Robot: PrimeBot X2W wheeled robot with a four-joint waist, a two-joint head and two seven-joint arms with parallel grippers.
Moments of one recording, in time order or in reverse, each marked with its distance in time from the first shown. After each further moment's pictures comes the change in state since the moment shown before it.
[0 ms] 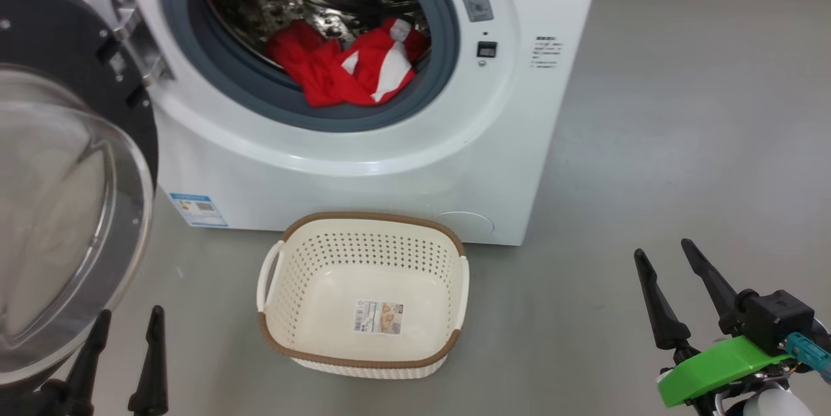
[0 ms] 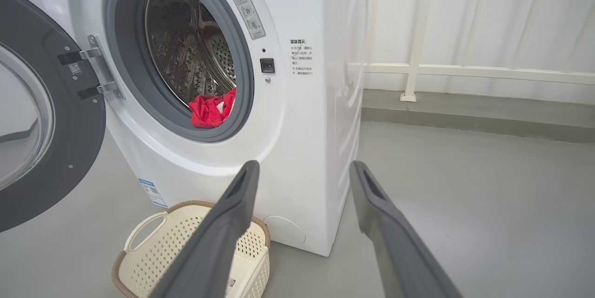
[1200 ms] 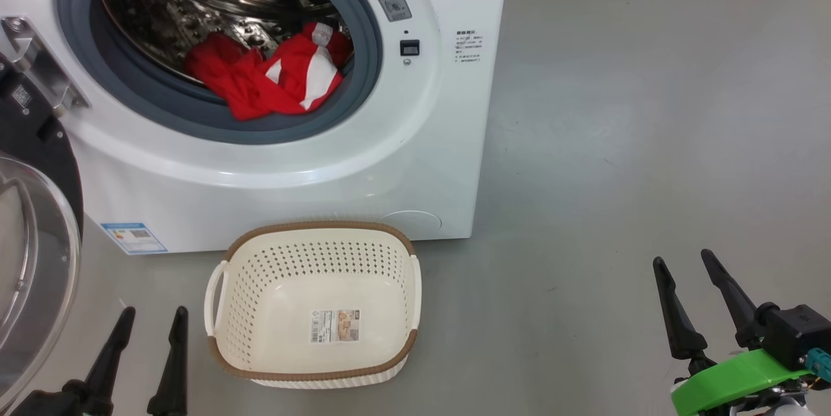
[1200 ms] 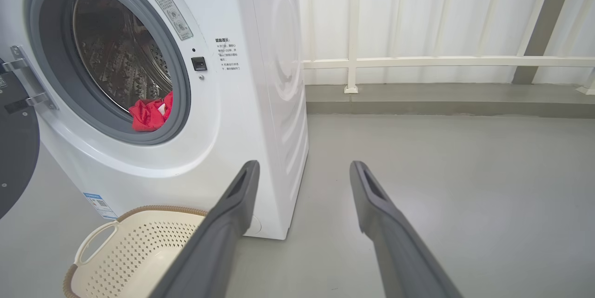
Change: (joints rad) left arm 0.023 0.014 -0.067 -0.056 -0.006 0.000 0.000; right arm 0.061 0.015 -0.064 -0.043 -0.001 0.000 0.000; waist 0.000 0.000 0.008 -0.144
